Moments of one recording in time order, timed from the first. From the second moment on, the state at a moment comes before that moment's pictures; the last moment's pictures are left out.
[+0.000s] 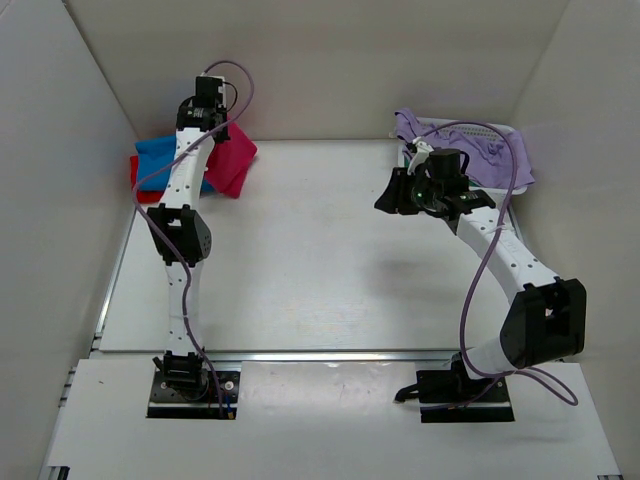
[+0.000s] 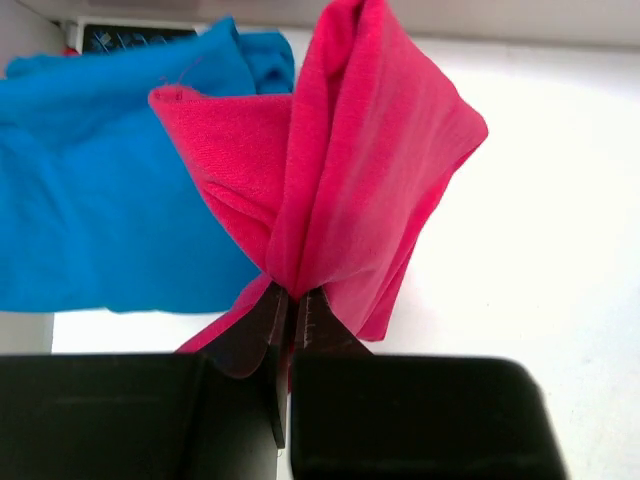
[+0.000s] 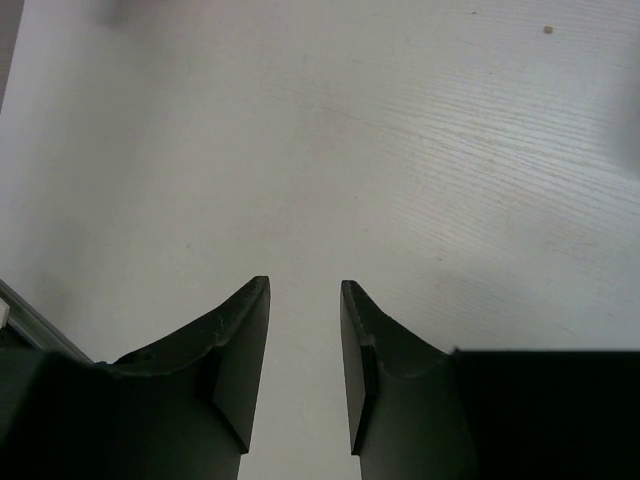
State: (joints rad) left arm -0.09 2.44 2.63 -0.94 -0.28 -0.03; right arm 0.24 1.45 1.20 -0.36 -0.42 0.27
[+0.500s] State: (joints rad) left arm 0.13 2.45 2.69 -0.86 -0.26 -0.06; right arm 0.27 1.48 1.28 -0.38 -0.42 0.29
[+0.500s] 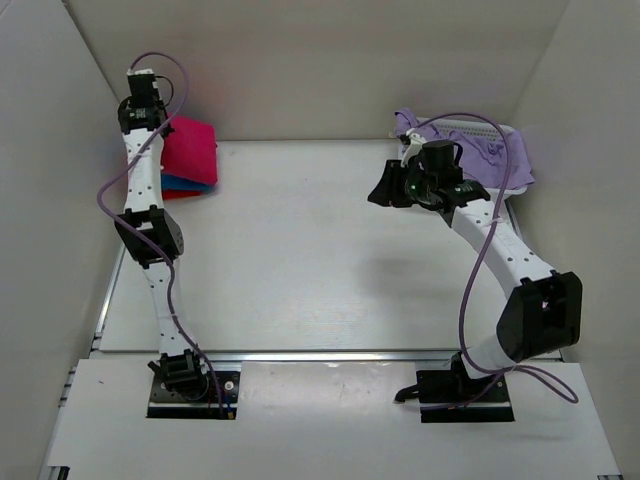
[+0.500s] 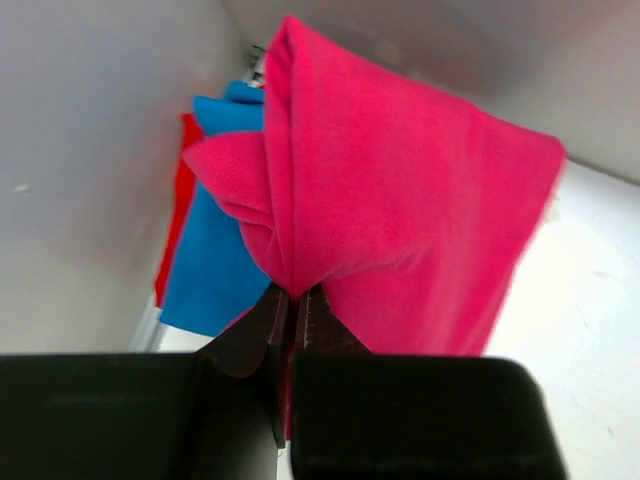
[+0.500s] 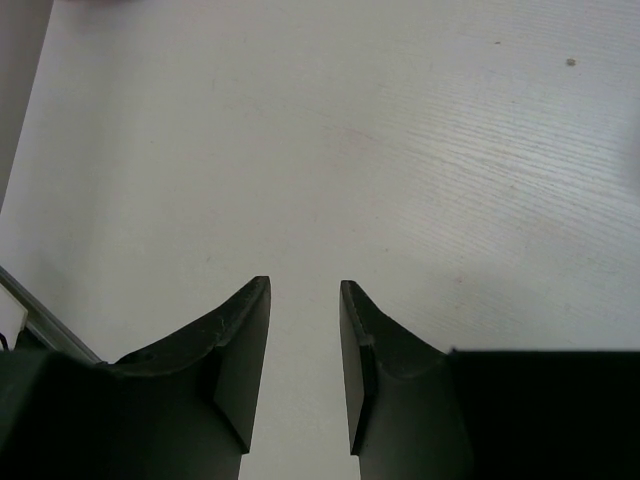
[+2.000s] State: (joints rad) left arm 0.23 2.41 2.73 -0.80 -0.14 -0.25; right arm 0.30 1.55 1.37 -0.55 -0.28 0.29
